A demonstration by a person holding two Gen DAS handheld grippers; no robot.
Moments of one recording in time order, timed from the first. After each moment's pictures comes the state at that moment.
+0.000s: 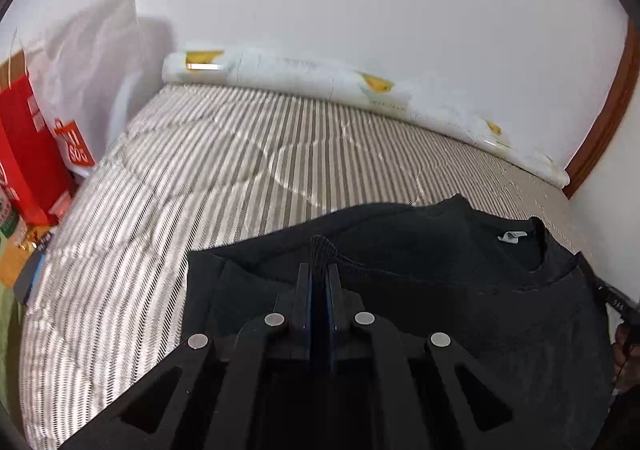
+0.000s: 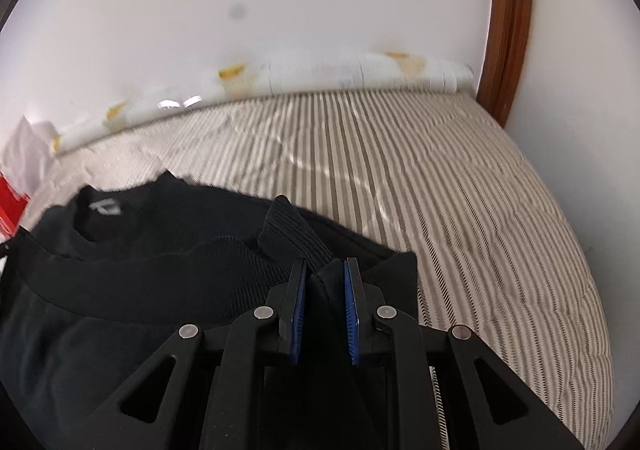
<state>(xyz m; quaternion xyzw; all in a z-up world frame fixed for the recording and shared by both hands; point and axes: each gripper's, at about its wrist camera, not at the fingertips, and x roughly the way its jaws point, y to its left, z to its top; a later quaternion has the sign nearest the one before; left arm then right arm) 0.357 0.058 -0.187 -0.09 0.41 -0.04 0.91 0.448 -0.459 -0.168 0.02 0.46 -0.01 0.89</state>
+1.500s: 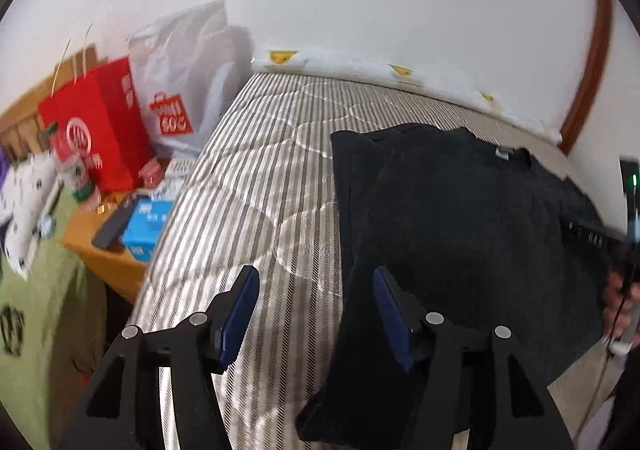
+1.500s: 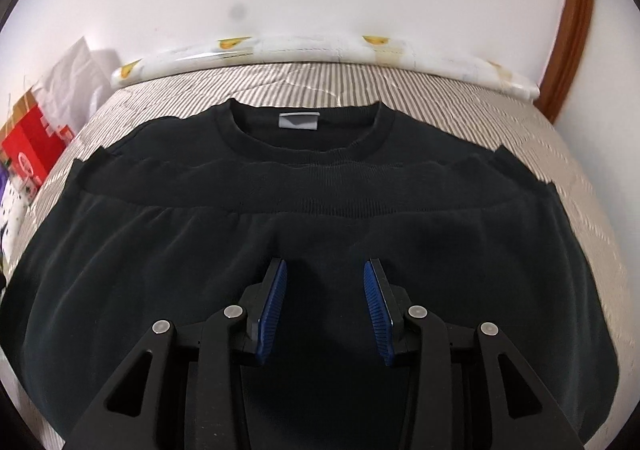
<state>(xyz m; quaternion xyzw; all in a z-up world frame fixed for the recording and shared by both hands) 0.188 0.125 -0.167 -0.02 0.40 -0.01 0.92 0.362 -0.273 -0.148 -0.01 0.48 0.02 0.88</state>
